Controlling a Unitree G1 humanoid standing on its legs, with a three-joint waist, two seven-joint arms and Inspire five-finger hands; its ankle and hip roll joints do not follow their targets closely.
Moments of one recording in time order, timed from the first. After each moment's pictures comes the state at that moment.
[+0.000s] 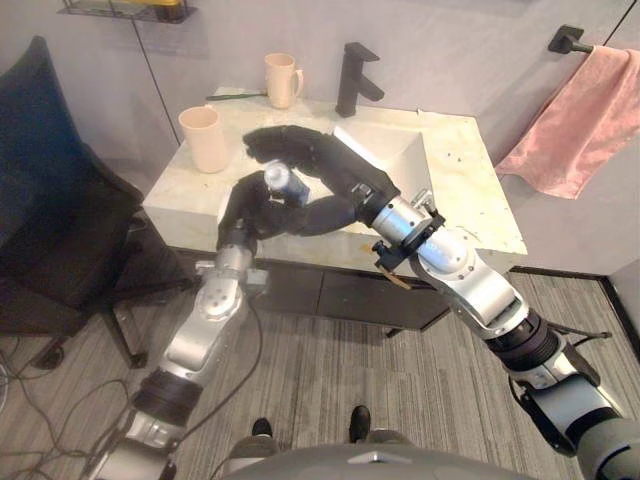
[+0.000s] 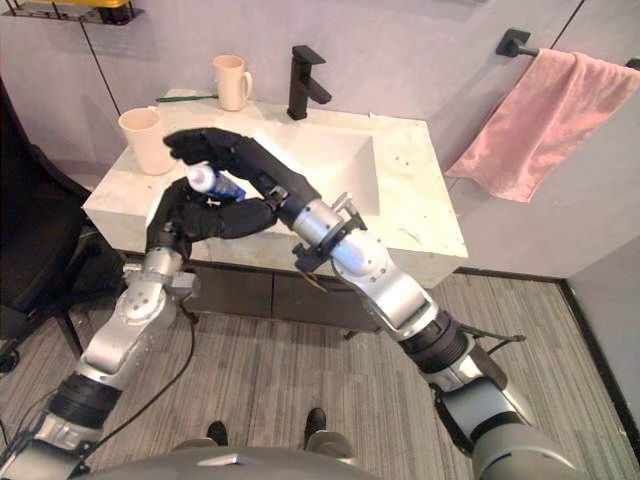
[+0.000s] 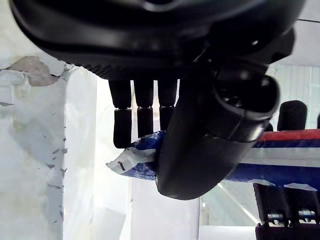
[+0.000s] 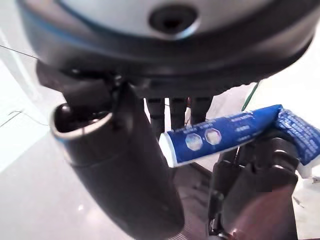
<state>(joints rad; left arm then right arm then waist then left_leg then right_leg) -0.18 0.39 -0.28 -0.09 -0.35 0.01 0.31 -0.56 -0.50 0.52 -0.24 0.33 0.05 0.09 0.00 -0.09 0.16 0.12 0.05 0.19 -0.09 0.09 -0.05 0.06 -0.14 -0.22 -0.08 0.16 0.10</state>
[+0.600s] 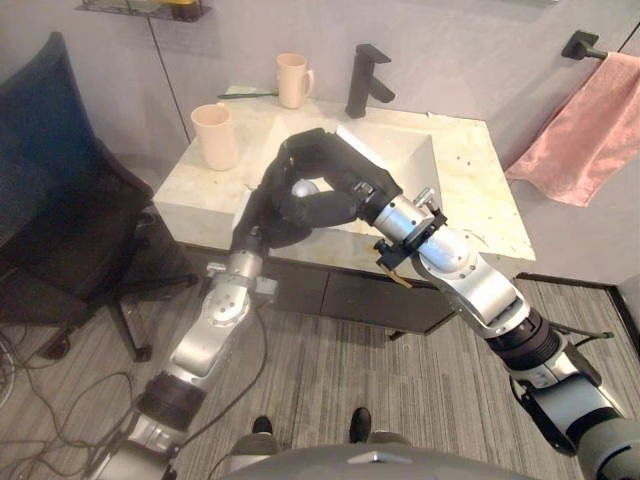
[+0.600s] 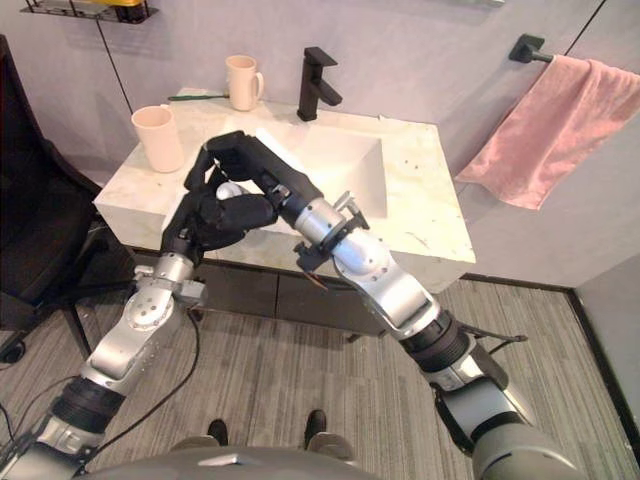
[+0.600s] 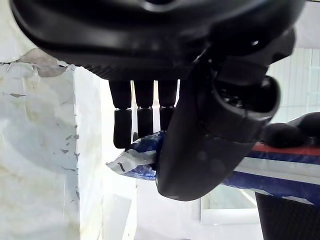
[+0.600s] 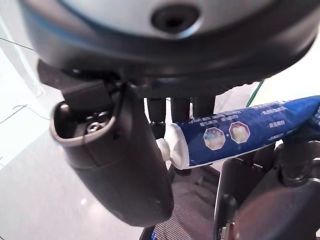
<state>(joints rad) -0.18 0.39 -0.33 -0.09 -0.31 0.00 0.28 -0.56 -0.50 0.51 -0.24 0.32 0.05 0.10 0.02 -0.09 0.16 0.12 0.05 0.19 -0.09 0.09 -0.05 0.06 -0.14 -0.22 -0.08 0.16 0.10</state>
